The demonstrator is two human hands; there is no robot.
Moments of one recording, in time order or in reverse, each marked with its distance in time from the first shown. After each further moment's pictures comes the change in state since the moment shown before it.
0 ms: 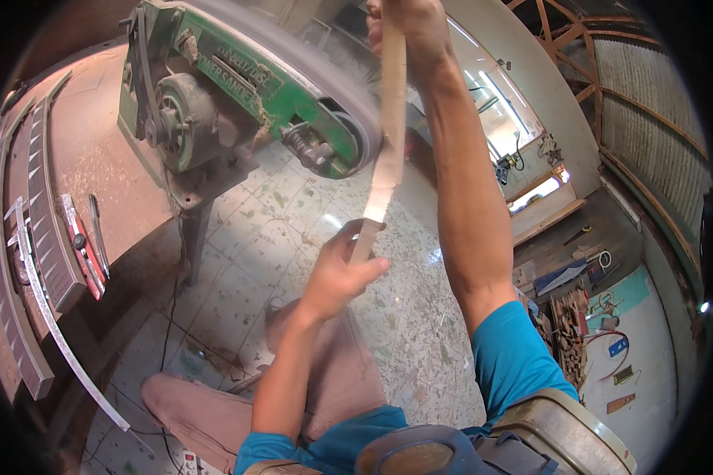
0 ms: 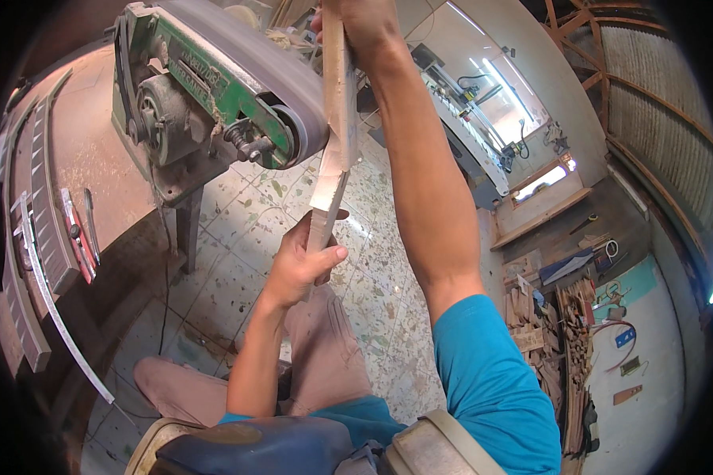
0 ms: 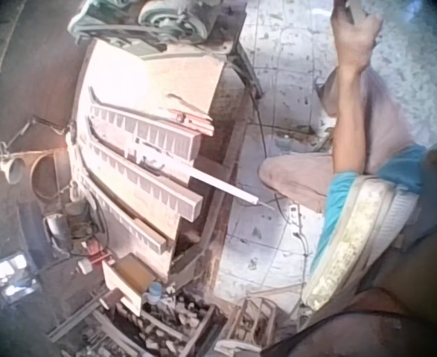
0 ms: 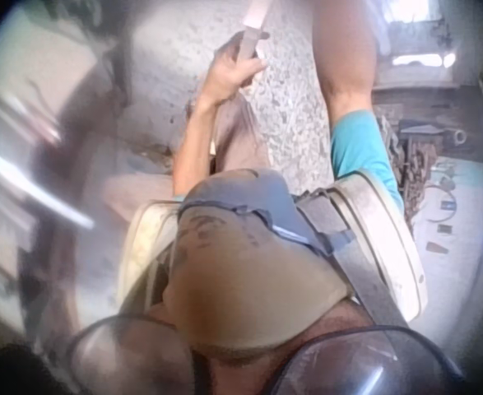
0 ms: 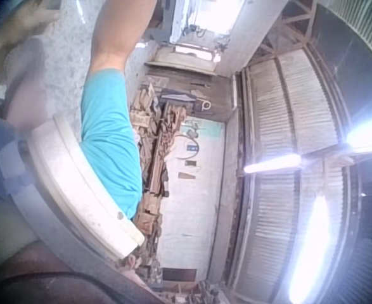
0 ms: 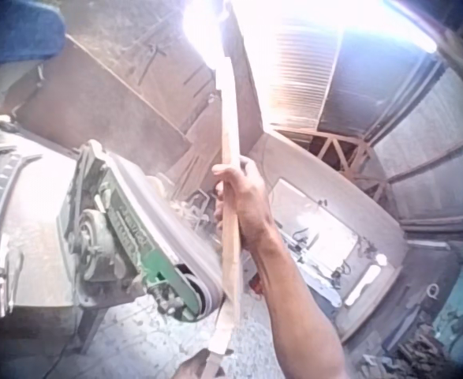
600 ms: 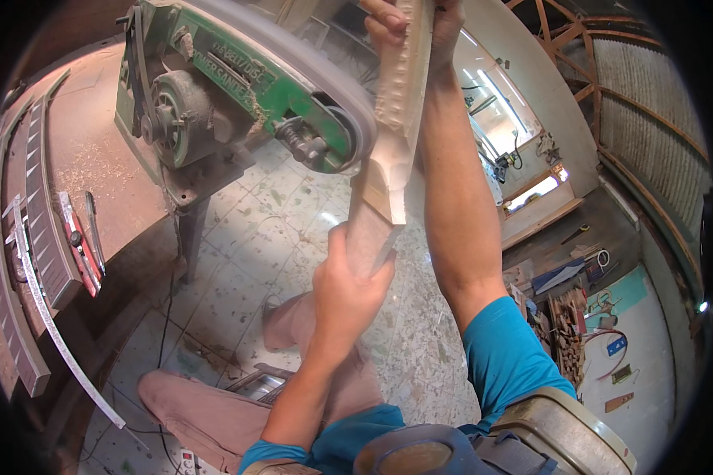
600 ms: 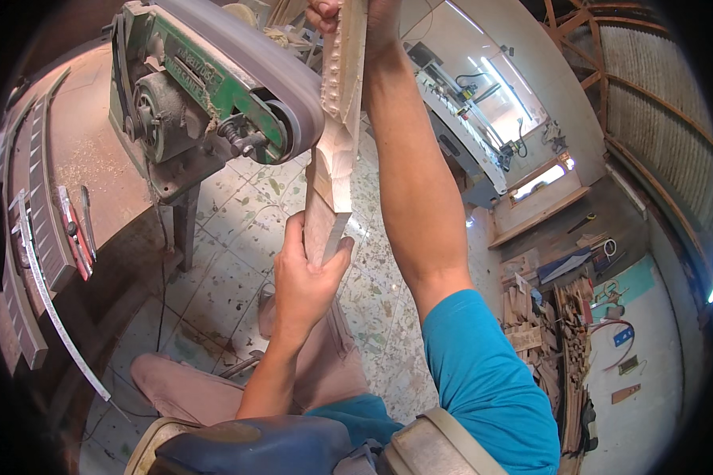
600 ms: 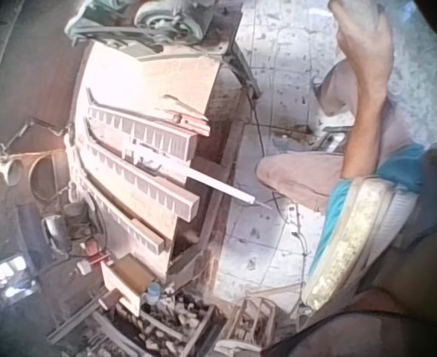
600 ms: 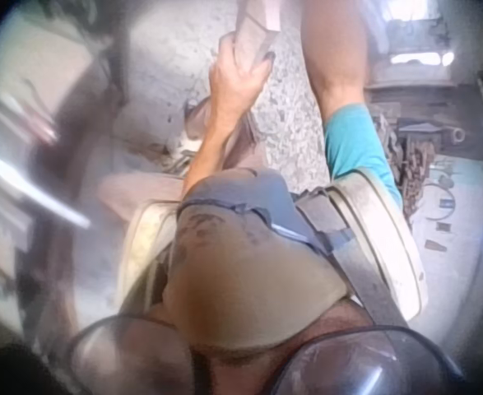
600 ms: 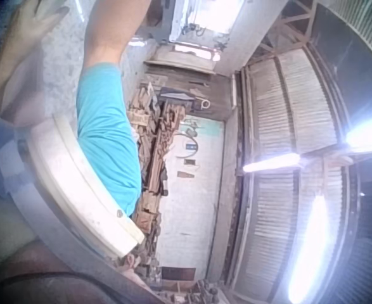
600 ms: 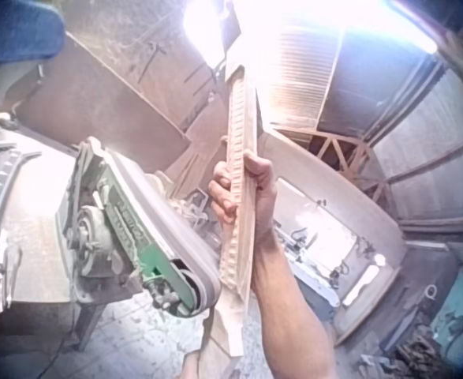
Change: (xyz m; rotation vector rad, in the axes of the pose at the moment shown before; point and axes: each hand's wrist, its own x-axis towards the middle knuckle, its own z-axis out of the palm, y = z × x) left_hand -0.018 0.005 0.049 0.466 0.504 0.238; right_hand 0.006 0.013 -0.009 0.941 -0.472 -0.007
